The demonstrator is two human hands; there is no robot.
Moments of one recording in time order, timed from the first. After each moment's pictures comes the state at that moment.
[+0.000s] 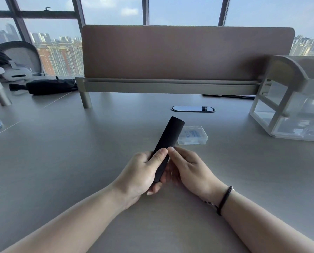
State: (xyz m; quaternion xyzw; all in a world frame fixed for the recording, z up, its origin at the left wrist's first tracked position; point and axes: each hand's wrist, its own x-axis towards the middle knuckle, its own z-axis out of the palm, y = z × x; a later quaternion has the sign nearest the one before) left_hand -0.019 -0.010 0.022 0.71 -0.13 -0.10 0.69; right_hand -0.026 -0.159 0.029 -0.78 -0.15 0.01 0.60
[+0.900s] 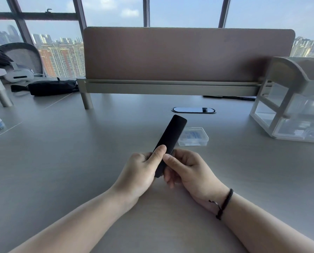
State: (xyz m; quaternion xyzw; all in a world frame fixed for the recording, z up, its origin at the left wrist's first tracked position) left_hand -0.026 -0.009 0.032 0.75 -0.13 -0.01 0.64; right_hand -0.029 -0.157 0.024 -0.71 -0.16 0.02 0.68
